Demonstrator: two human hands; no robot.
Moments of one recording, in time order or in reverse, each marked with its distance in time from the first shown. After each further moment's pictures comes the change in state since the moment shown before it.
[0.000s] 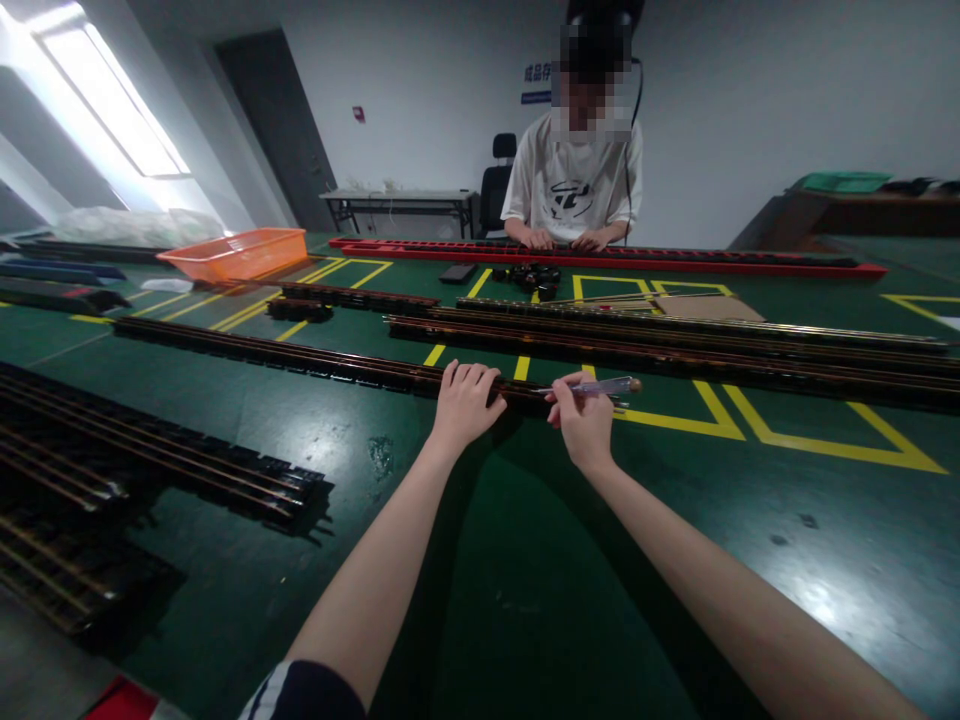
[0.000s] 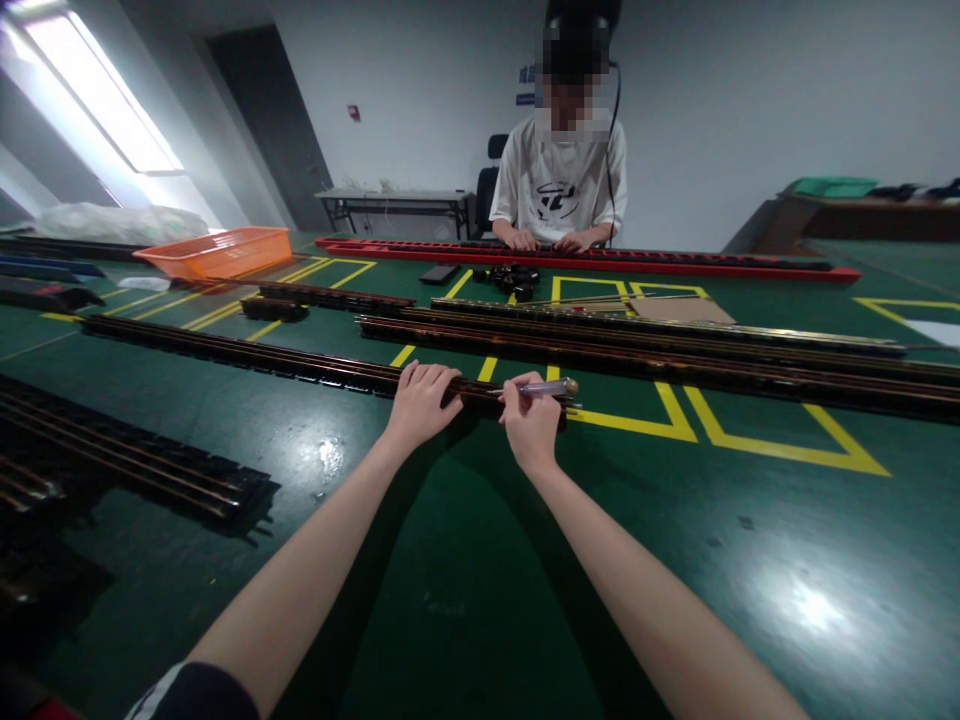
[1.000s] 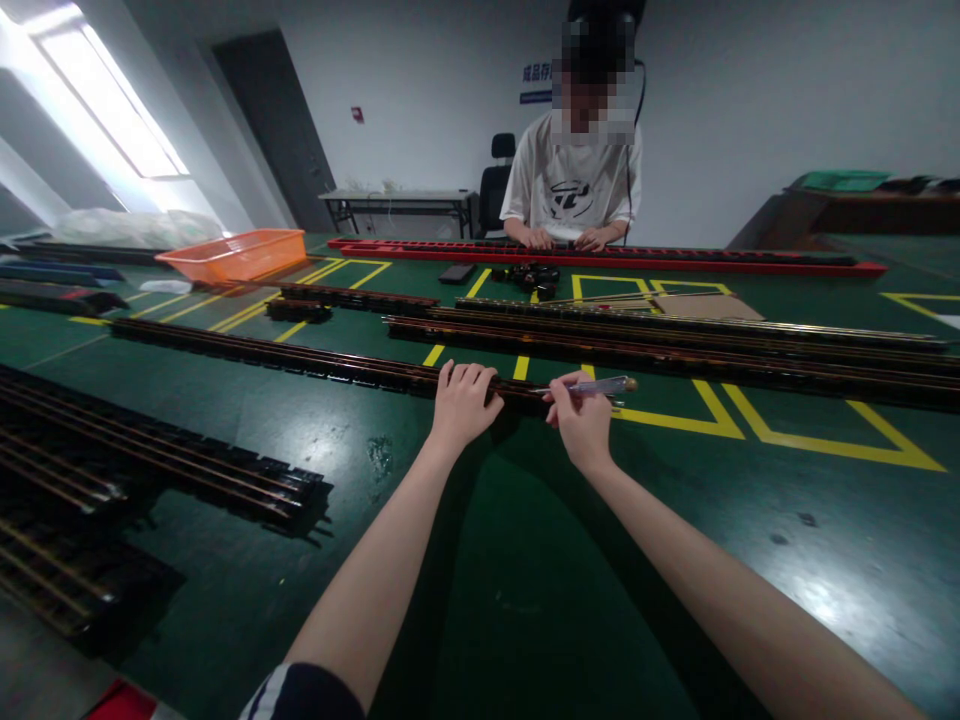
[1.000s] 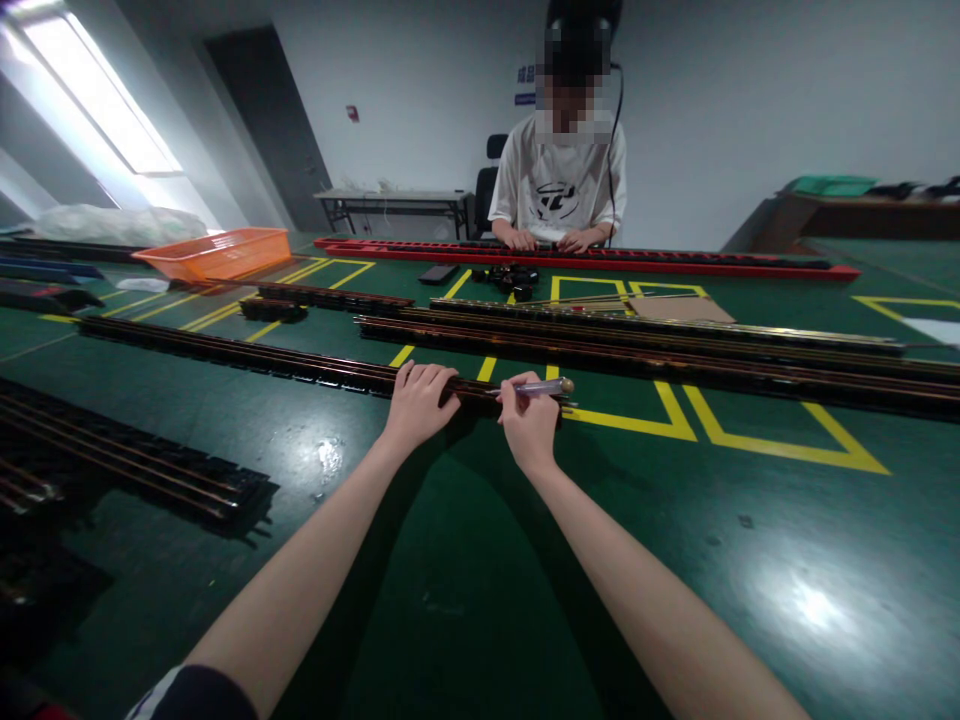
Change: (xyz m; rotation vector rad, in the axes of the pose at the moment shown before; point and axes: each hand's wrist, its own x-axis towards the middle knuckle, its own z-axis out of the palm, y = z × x) left_hand -0.001 -0.002 0.002 0.006 0.027 -0.021; right_hand 0.000 0.001 0.000 0.000 -0.020 0.000
